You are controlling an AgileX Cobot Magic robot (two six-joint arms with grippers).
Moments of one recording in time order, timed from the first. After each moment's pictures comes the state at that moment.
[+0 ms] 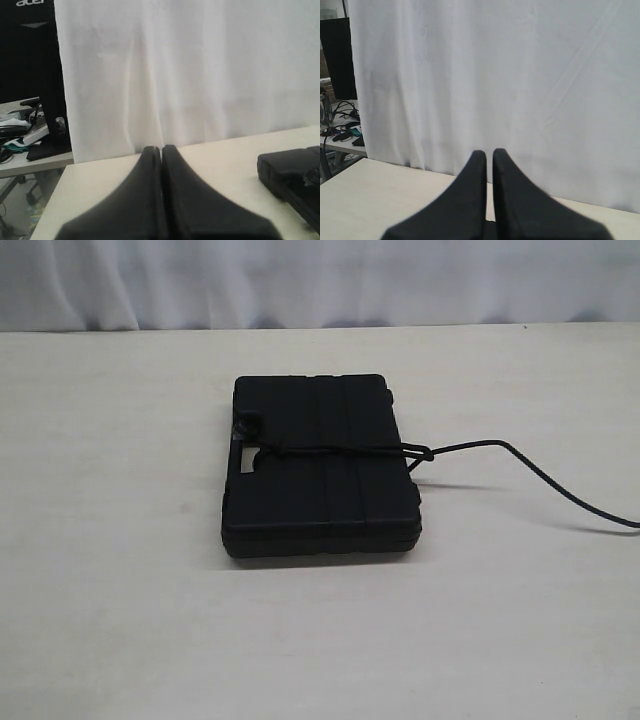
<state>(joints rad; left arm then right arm) -0.04 0.00 -0.06 0.03 0.11 0.05 0.37 0.58 -0.74 -0.03 0.23 0.04</state>
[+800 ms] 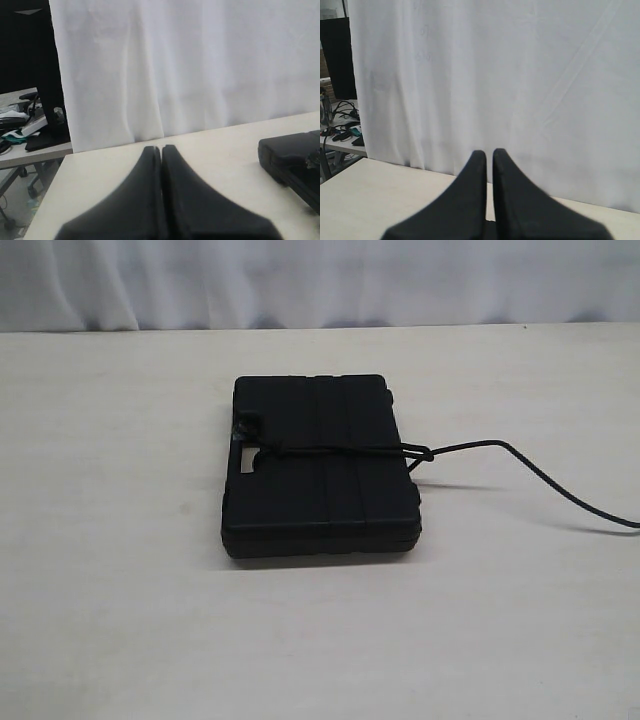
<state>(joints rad) -0.04 0.00 0.00 0.04 0.07 0.05 0.37 0.58 -0.74 -0.03 0.23 0.04</state>
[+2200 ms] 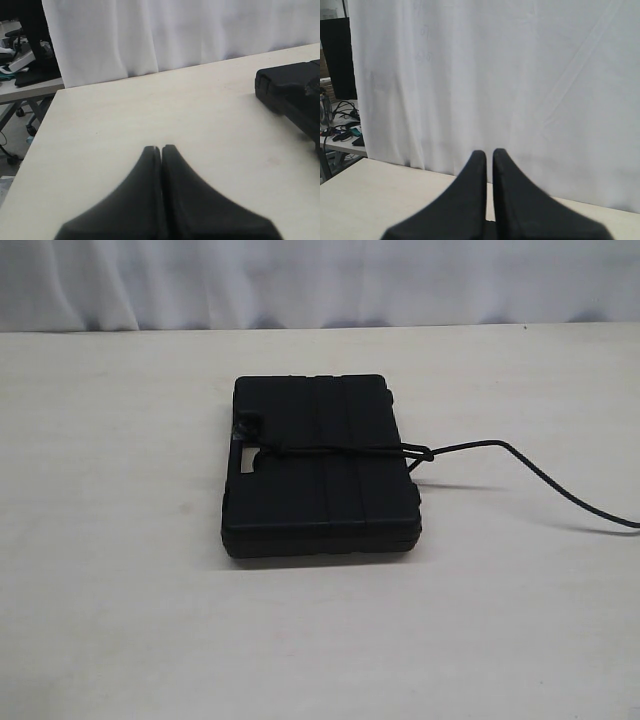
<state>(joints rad) -0.04 0.00 0.00 0.04 0.31 0.05 0.37 0.58 -0.74 -0.03 0.23 0.04</state>
